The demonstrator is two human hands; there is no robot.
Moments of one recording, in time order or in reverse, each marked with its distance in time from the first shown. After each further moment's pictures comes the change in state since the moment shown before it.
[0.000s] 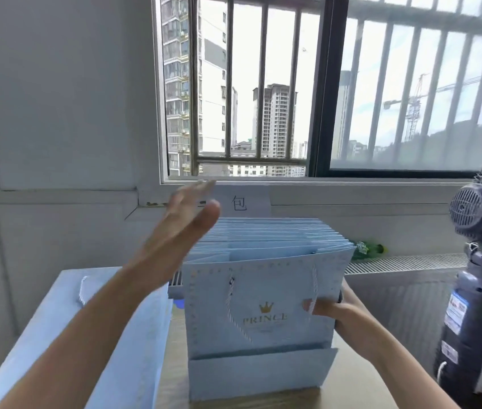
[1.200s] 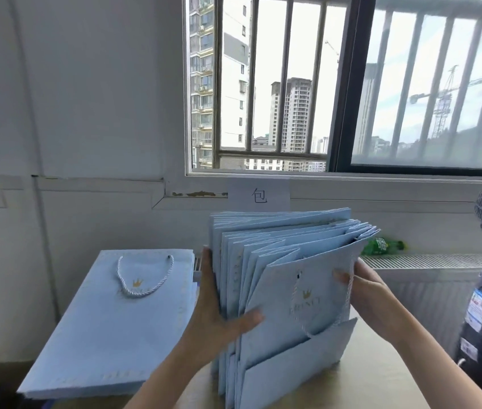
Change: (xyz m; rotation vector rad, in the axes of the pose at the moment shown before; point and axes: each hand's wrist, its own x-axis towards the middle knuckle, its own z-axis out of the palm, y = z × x) left_hand -0.077 -0.077 0.064 -0.254 0.112 -0.156; right_hand -0.002 -0.007 0.001 0.152 0.002 -0.054
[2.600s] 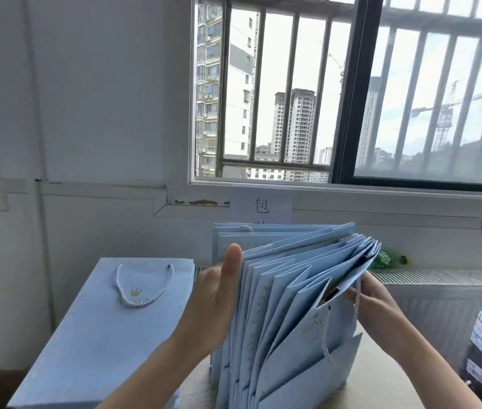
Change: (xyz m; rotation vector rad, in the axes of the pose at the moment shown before) left_hand 0.012 0.068 0.000 0.209 0.121 0.076; right_hand 0.009 0.007 -0.012 -0.064 0.018 -0.063
